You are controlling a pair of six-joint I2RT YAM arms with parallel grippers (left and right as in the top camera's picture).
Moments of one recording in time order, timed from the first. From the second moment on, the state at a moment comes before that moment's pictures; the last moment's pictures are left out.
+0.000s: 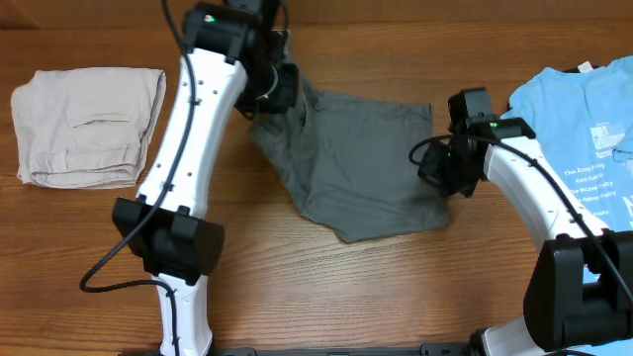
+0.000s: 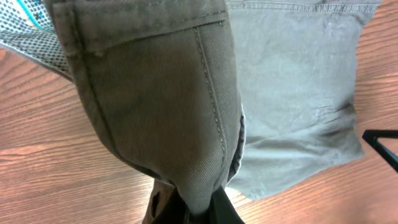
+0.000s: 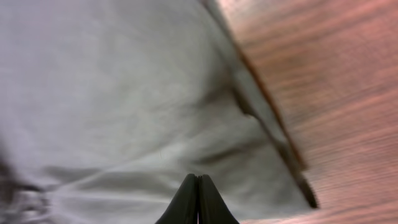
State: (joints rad) left arm -0.32 2.13 2.35 -1.53 0.16 -0.24; right arm 0.11 1.71 1.18 -0.90 -0.16 0.58
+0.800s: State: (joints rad) left arm -0.48 2.13 2.30 -1.39 0.10 -0.42; right arm 0.09 1.69 0.91 -0.70 -0.14 0.62
